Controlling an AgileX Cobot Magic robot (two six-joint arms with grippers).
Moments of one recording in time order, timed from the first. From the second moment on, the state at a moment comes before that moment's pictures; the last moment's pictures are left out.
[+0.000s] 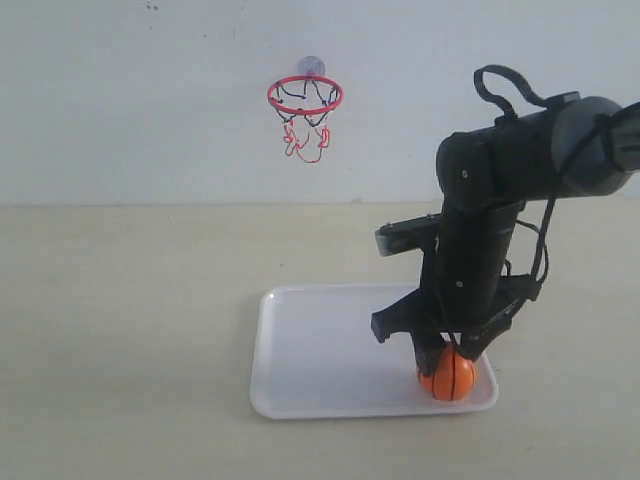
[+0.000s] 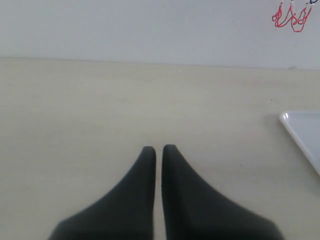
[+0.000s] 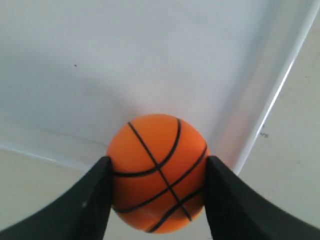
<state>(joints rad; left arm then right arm) 0.05 0.00 0.00 -0.14 0.31 0.09 0.48 1.98 -1.37 0.00 0.96 0.09</state>
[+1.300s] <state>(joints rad) 0.05 0.00 0.00 -0.14 0.31 0.09 0.33 2.04 -1.56 0.56 0.01 -0.46</state>
